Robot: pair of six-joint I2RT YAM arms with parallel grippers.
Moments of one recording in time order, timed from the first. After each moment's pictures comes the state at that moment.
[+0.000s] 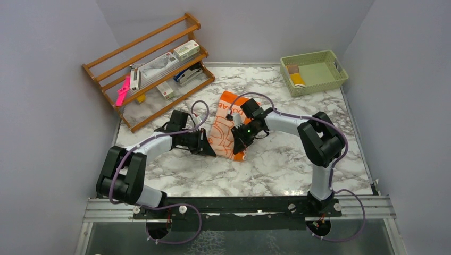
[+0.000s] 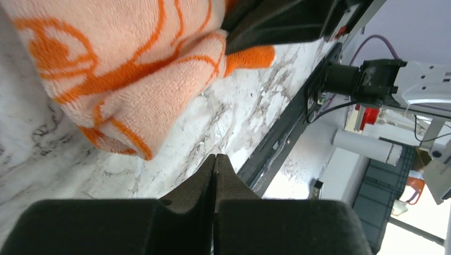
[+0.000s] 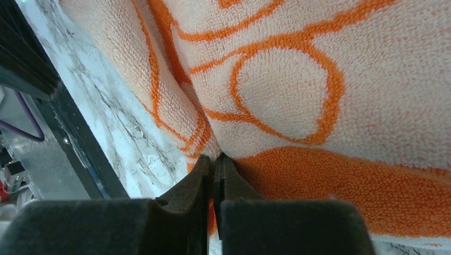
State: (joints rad) left arm -0.30 1.43 0.69 -0.27 0.86 -0.39; right arm 0.63 1.94 1.21 -0.46 -0.65 -0.04
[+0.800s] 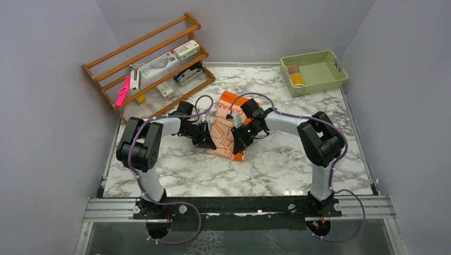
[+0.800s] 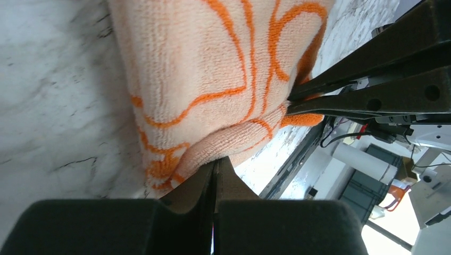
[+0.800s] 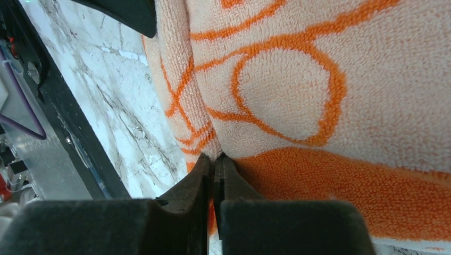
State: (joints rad) left arm -0.27 1.79 0.92 -0.34 0.82 -0.34; right arm 0.63 1.95 1.21 -0.46 -0.66 -0.04
